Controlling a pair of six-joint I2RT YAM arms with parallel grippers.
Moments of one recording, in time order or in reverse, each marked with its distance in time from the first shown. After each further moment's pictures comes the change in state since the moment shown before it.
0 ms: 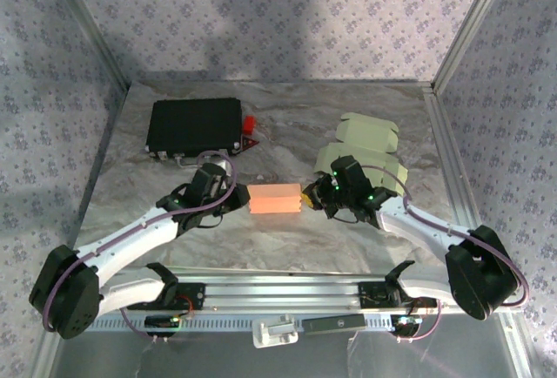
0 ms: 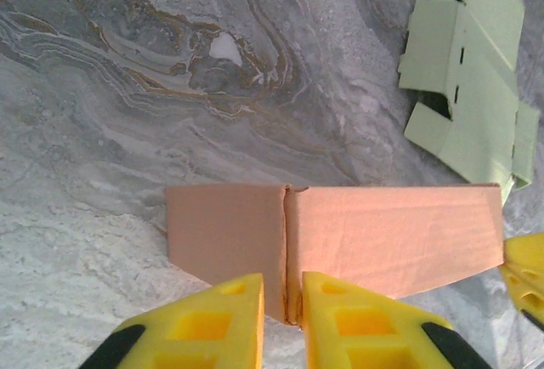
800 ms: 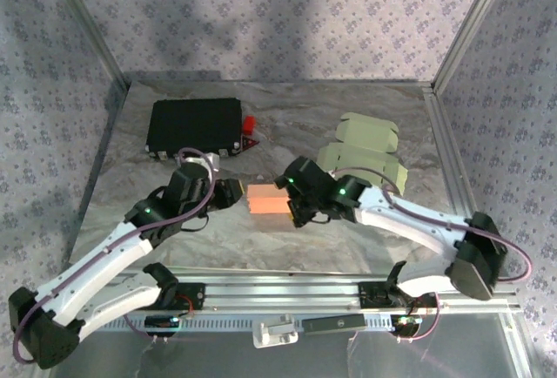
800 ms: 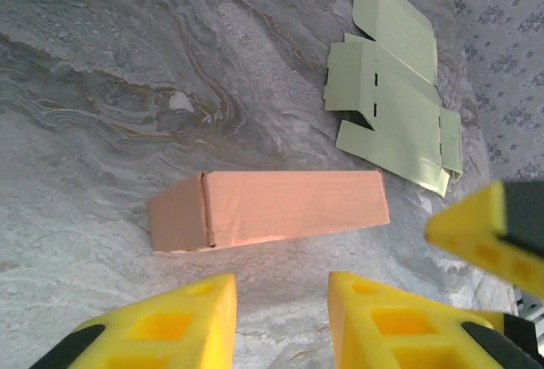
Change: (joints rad) left arm -0.047 -0.268 0.125 -0.261 -0.081 0.087; right arm 0.356 0.134 0.428 -0.462 0.381 0.433
